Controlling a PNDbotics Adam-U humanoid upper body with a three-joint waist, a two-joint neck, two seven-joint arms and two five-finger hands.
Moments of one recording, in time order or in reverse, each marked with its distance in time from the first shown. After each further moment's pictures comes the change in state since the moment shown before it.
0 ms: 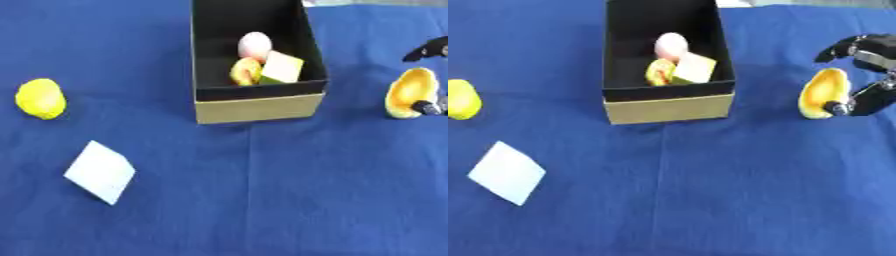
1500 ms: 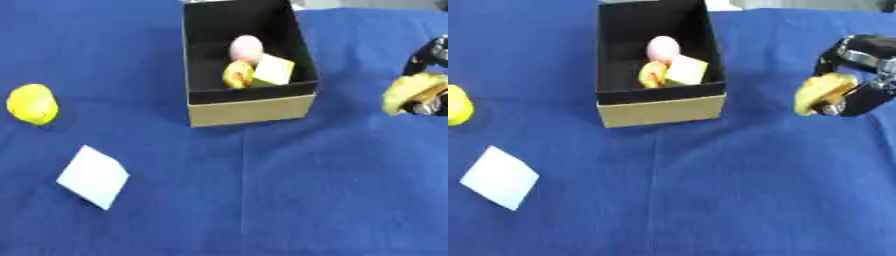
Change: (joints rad) left arm 0.001 -0.007 0.000 0.000 0.000 0.000 0.002; right arm -0.066 0.021 -0.011 -0.113 -0.100 -0.003 0.017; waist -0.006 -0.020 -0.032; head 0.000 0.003
